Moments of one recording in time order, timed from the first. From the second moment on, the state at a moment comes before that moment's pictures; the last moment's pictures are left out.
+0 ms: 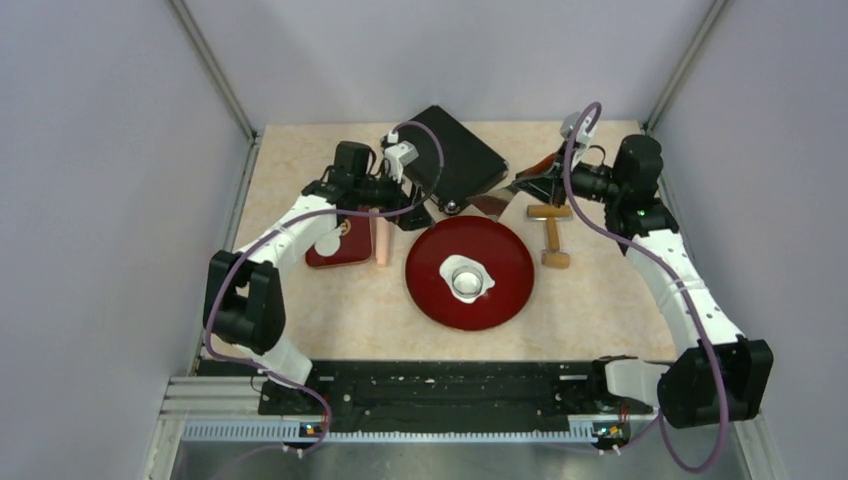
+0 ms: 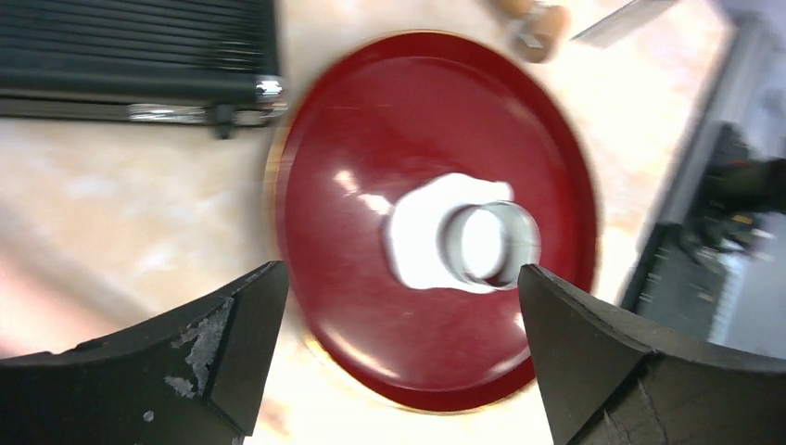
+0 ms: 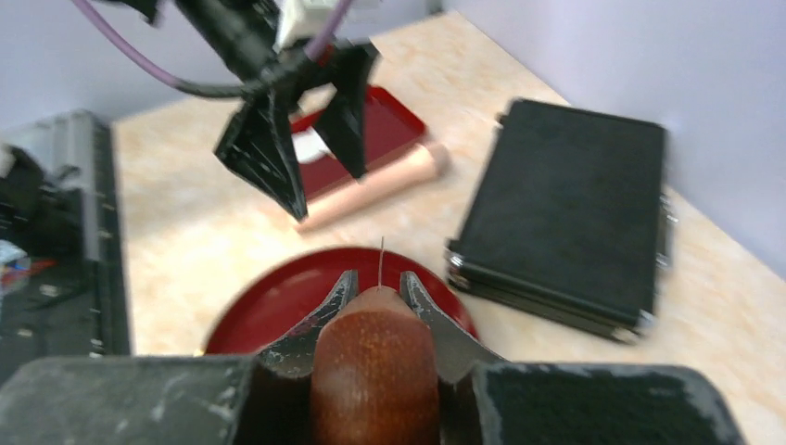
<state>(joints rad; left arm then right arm) -0.34 1.63 1.23 -0.30 0.81 0.02 0.12 1.21 1.02 0.13 -1.04 0.02</state>
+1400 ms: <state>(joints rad) -0.39 1.87 1.18 -0.27 0.29 0.01 0.49 1.31 1.17 -0.77 -0.53 -0.40</state>
